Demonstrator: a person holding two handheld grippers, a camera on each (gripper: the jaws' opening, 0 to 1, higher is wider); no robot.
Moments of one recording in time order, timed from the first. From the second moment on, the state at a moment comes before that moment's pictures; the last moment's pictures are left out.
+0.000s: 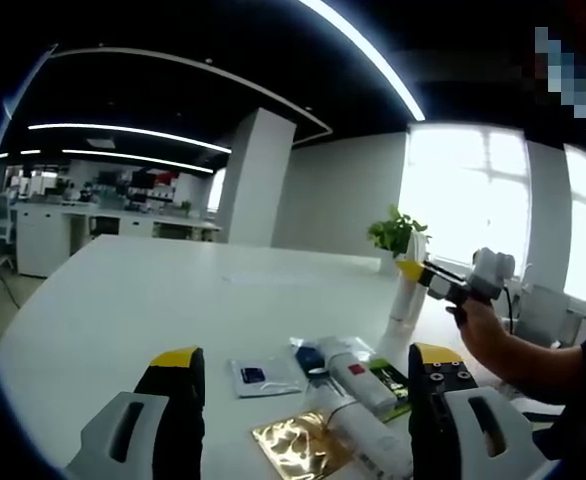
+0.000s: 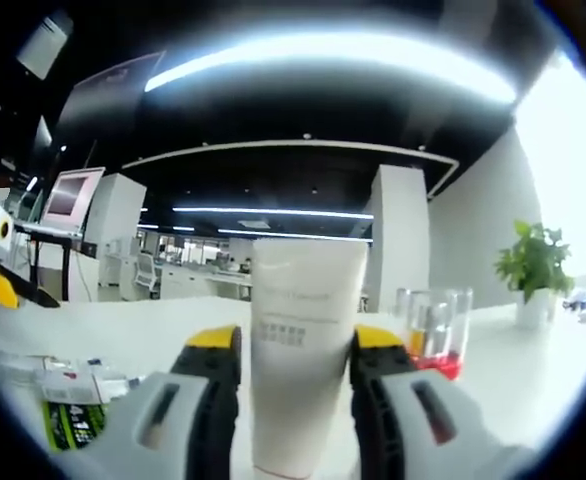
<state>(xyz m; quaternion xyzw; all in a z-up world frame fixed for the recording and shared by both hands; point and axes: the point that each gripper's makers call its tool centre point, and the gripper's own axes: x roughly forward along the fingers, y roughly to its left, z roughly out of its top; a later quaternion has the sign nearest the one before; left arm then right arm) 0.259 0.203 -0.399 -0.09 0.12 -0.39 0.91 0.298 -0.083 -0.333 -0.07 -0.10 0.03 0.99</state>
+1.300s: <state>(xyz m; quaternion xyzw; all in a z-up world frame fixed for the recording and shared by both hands) 0.262 0.206 -0.405 -0.10 0.13 -0.39 0.91 0.310 -0.078 -0.313 -0.08 -0.11 0.04 0.99</state>
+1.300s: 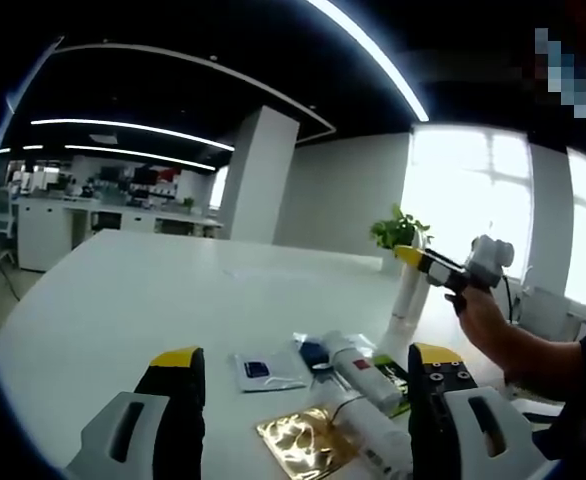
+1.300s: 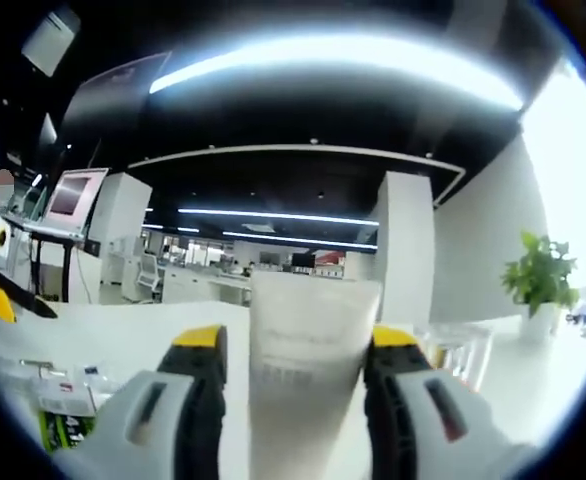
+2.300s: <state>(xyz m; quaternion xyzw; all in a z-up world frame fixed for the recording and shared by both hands) 0.266 0.205 -0.409 -0.10 0.13 -0.39 0.91 0.312 -0.081 -0.291 -0.10 -0.13 0.03 0.99</state>
